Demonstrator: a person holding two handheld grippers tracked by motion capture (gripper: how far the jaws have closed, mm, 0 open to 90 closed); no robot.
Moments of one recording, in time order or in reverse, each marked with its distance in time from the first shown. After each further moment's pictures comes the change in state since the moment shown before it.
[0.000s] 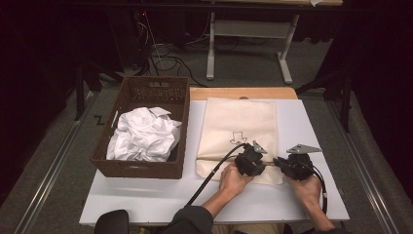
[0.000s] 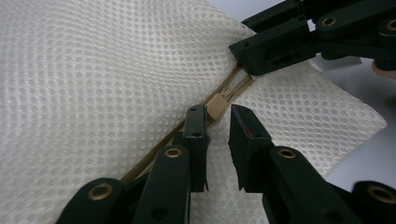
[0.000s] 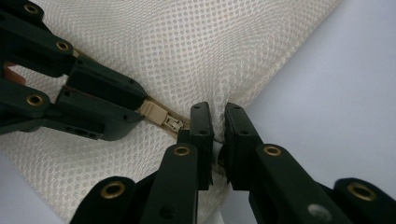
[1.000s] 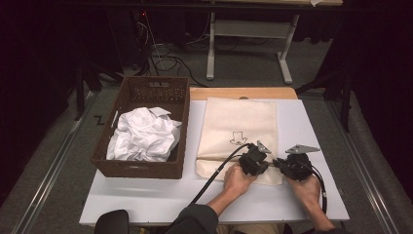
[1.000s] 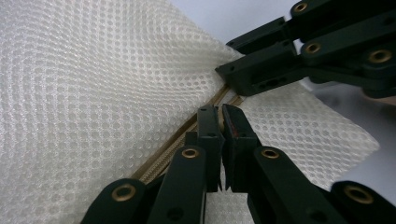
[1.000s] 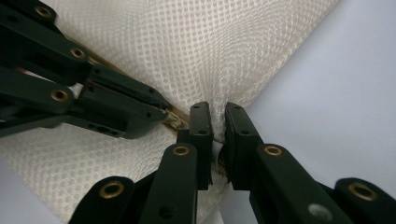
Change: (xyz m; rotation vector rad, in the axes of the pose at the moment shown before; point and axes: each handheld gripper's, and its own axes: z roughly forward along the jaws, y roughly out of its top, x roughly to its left) left arm -0.002 0.005 0.010 -0.003 -0.028 0.006; right arm -0.001 -0.002 0.006 0.043 0.003 -0.006
